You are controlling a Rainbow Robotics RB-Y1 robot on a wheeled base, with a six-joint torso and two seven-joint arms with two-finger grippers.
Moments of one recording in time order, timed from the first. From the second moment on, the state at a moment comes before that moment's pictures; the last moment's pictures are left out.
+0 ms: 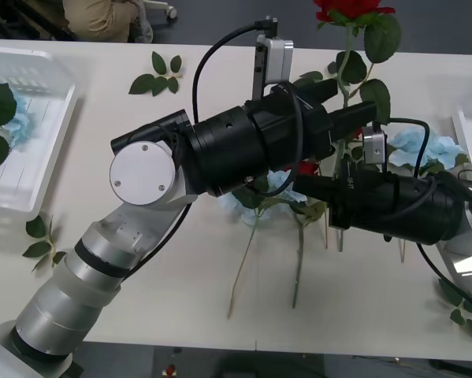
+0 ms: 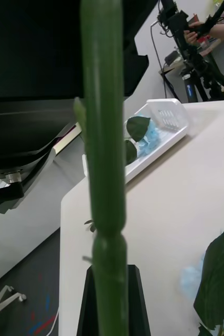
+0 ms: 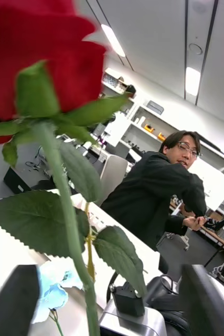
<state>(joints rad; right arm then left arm) -0.14 -0.47 0.06 -1.62 -2.02 1.15 2.68 -0.44 0.19 -0.45 -1.78 1.64 0.53 -2.38</state>
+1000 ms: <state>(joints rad) -0.14 -0.54 -0.55 -1.56 -1.48 1.52 2.15 -0.45 0.28 -0.40 -1.78 1.79 0.53 -2.38</state>
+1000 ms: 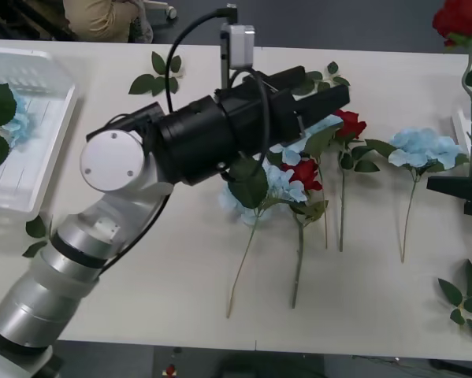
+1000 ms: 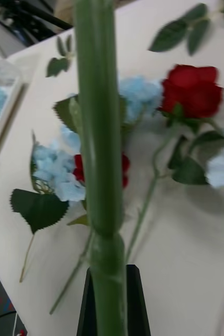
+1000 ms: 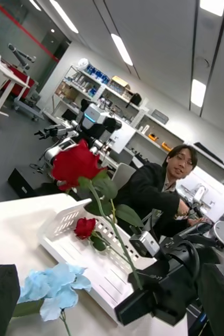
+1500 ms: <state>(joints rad) -0.19 -0.74 -0.55 -1.56 -1.05 1.45 1.71 -0.46 0.69 -0.39 -1.78 1.85 0.85 -2.30</state>
